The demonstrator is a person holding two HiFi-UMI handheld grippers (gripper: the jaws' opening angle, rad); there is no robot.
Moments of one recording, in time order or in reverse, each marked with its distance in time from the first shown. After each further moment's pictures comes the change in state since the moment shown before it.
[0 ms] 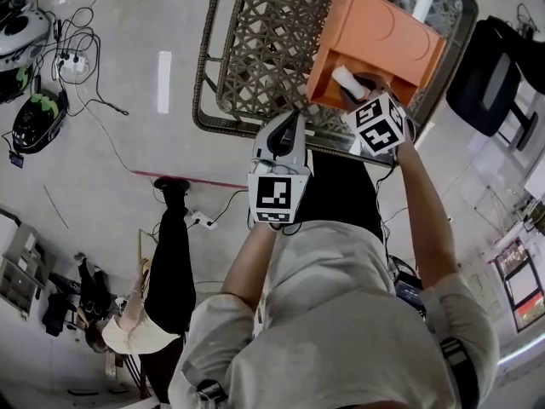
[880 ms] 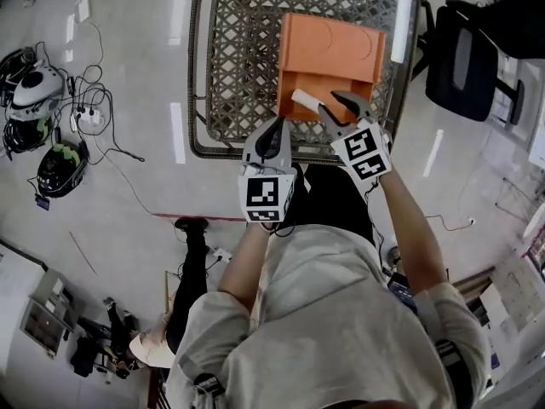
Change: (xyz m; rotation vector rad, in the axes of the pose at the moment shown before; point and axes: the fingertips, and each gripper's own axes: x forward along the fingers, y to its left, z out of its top) left arm -0.004 -0.049 0.061 0.144 -0.053 -0.065; right arm -0.114 -0.005 0.022 0.211 -0.412 -0.144
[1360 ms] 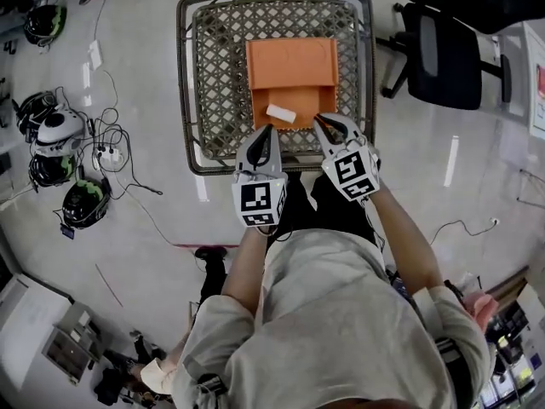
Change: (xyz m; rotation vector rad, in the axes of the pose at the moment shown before) left arm -0.017 -0.087 0.069 0.153 -0.074 -0.014; right arm -0.126 -0.024 0.010 0.021 -0.220 -0.156
